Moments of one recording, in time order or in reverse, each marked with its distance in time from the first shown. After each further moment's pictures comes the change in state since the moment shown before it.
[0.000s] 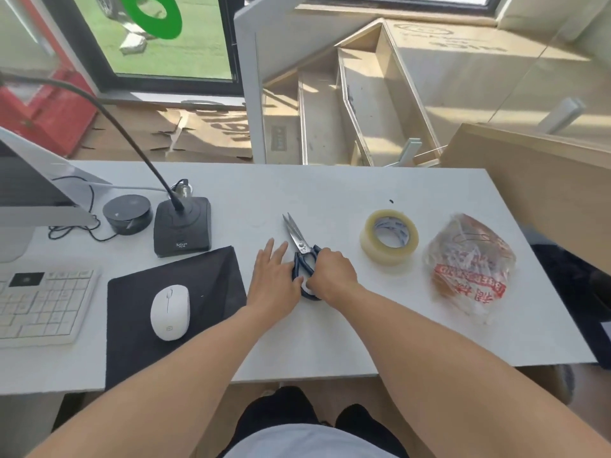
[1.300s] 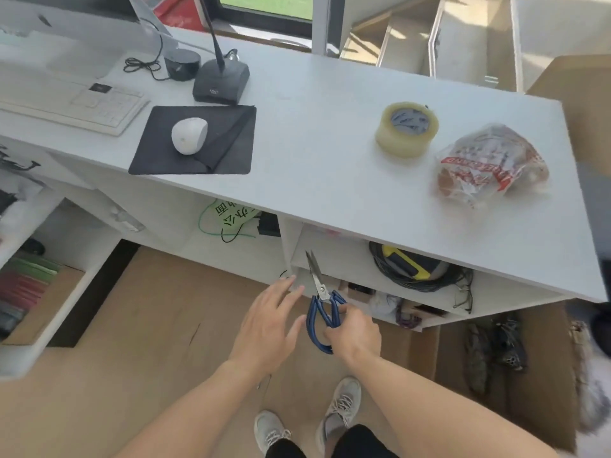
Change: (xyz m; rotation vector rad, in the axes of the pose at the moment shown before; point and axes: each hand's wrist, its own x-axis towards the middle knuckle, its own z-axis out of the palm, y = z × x) left_hand -0.304 0.105 0.193 -0.107 0.156 -0.151; right_hand -0.198 0.257 0.181 0.124 -0.166 -0.055
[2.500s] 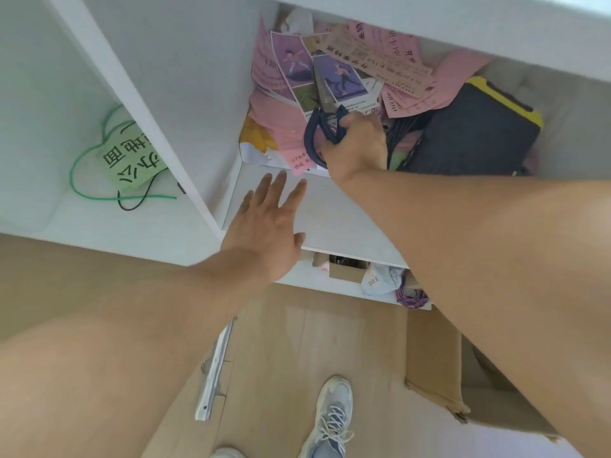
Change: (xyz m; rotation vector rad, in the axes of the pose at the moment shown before) left_hand 0.220 -0.079 0.202 0.255 -0.235 0.046; right_hand 0.350 -0.009 0.023 0.096 0.519 -0.236
